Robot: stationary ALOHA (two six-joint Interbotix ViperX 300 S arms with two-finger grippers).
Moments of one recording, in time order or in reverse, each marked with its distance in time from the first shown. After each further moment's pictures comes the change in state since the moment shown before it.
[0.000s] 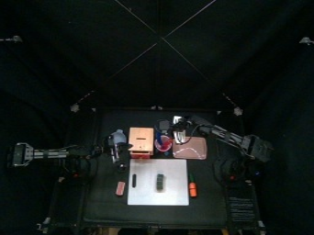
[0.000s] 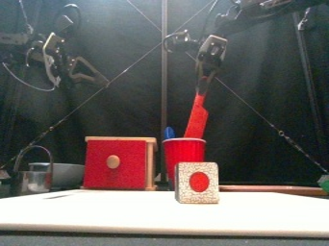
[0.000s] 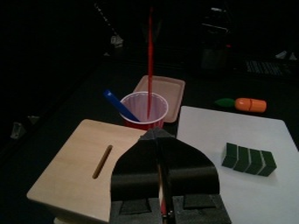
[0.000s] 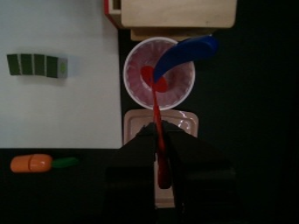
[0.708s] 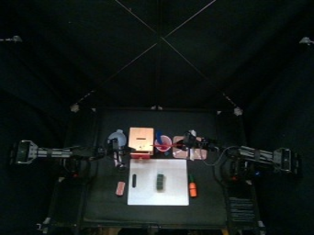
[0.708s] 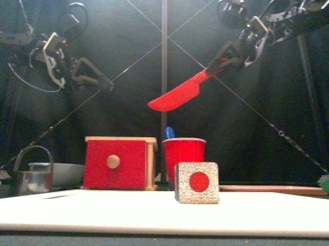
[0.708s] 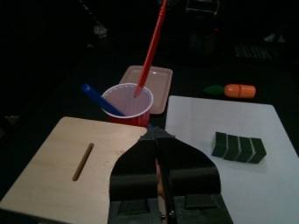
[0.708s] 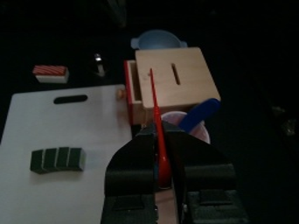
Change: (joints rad) left arm -0.083 0.095 -0.031 0.015 0.002 0.002; right arm 0.230 -0.474 0.724 0.181 -1.043 0.008
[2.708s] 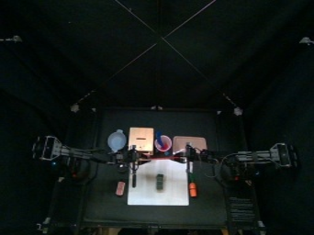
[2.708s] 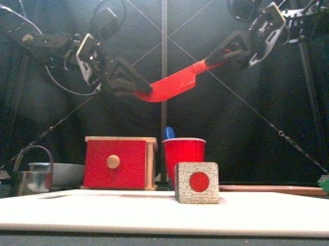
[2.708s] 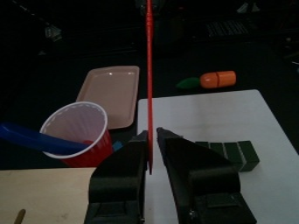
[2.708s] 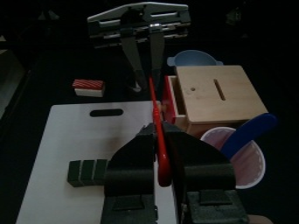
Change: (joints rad) left arm -0.112 0.354 -0.212 0.100 -0.089 0.000; right arm 0.192 0.032 0.101 0.074 -0.256 0.002
